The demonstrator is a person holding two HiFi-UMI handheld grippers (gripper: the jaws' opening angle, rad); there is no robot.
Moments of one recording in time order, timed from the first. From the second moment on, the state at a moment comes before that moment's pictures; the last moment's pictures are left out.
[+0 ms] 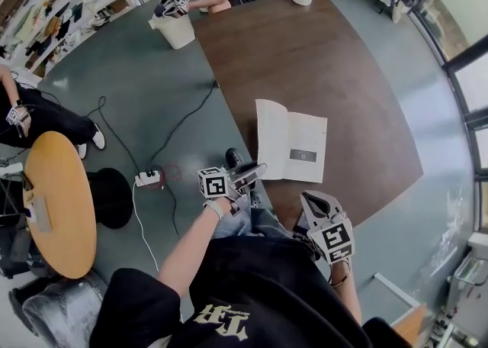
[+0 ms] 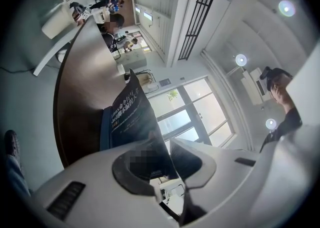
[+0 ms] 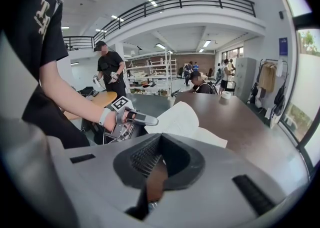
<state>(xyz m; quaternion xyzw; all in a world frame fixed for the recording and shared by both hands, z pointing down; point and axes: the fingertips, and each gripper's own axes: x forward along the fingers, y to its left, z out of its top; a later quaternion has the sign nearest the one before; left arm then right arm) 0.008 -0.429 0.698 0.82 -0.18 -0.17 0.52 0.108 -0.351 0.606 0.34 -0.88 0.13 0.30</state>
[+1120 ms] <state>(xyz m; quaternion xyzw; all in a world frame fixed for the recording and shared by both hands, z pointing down) 0.078 -0.430 0.687 0.84 -0.11 -0.12 0.52 0.190 -0.361 0.604 0.45 -0.84 0.15 0.26</state>
